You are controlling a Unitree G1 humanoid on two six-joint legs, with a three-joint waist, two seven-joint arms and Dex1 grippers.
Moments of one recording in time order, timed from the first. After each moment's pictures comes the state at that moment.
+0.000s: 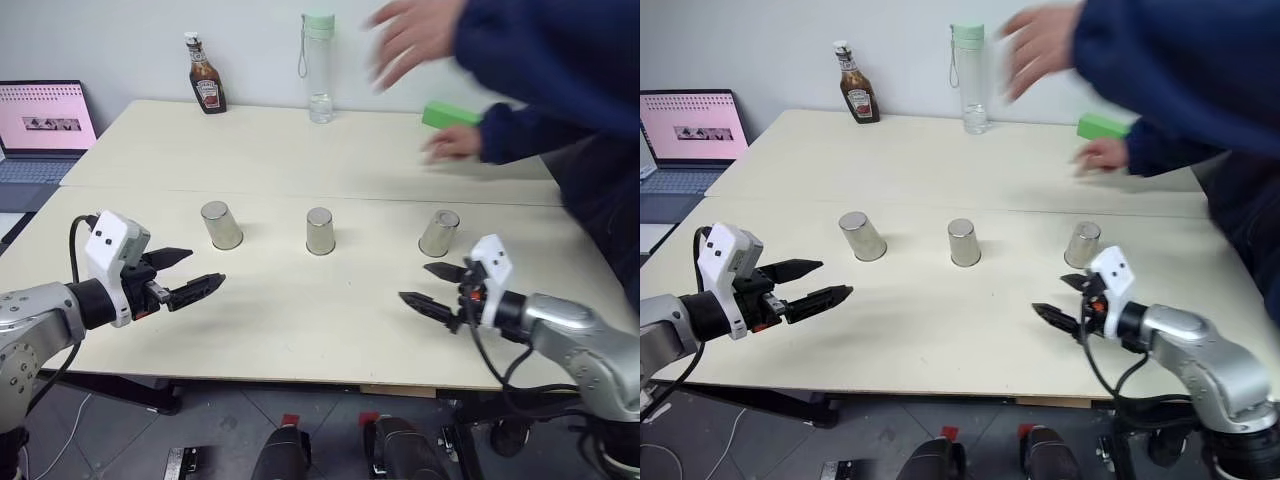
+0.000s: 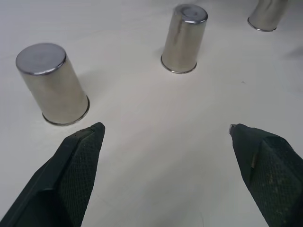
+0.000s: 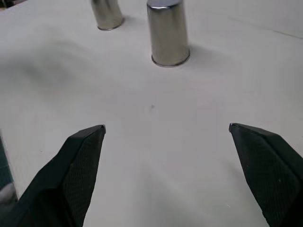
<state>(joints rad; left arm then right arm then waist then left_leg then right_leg) -0.05 0.91 0.48 -0.41 -0.70 0.86 -0.77 -0.24 -0.54 0.07 -0.42 0.53 0.74 0.55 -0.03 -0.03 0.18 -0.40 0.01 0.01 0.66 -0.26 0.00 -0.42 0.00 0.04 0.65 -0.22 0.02</state>
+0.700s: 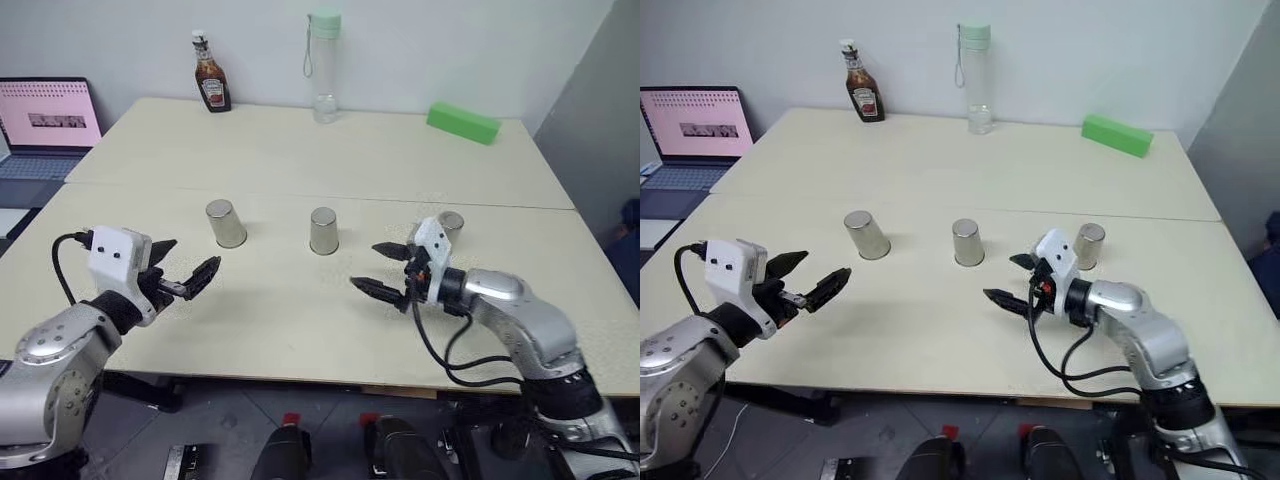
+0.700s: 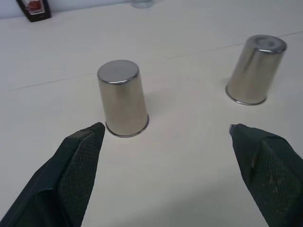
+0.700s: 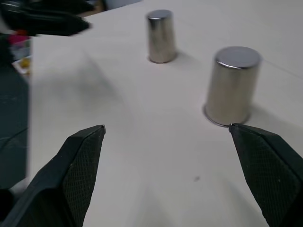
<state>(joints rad) -0.02 0.60 0.39 -0.42 -0.46 0.65 -0.41 -0.41 -0.54 0.14 -0.42 0.56 0.77 0.75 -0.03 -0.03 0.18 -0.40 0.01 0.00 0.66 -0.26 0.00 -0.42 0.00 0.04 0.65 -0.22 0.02</state>
